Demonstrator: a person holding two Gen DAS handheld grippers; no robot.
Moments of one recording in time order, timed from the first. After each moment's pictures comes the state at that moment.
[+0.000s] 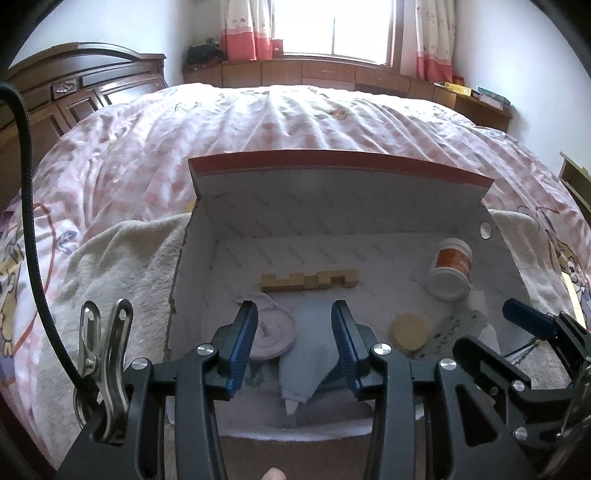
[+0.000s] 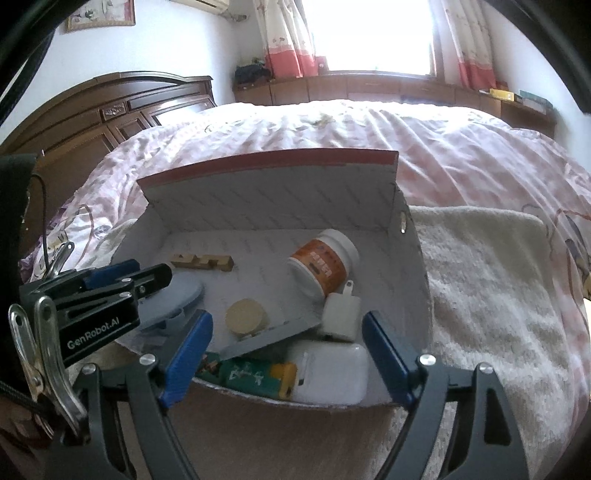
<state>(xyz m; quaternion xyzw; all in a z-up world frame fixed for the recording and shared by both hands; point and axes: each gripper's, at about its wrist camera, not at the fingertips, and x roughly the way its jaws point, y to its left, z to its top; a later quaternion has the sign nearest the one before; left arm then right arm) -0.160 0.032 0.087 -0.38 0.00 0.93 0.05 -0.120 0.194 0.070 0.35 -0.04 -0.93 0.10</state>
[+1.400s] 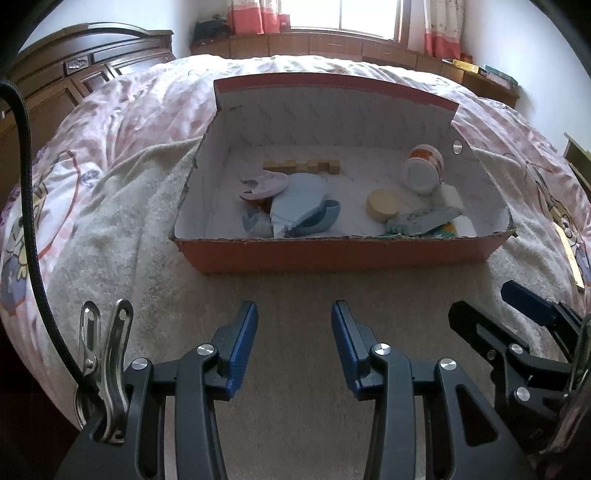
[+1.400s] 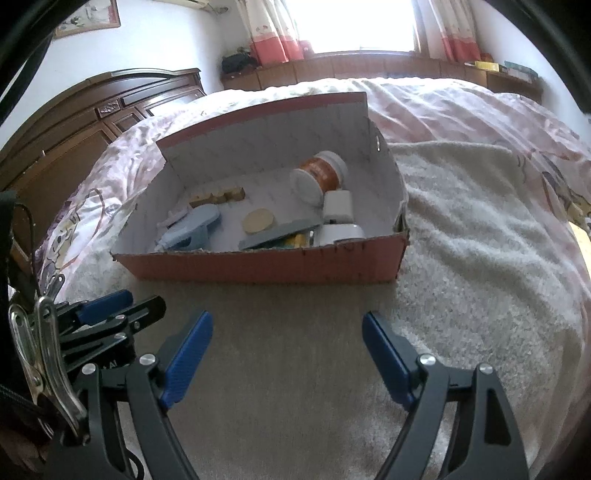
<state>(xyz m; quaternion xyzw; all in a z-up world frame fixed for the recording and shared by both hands) -0.071 0.038 0.059 -0.43 0.01 0.90 0.03 -0.046 0.196 0.046 0.38 -0.08 -0.92 0.09</state>
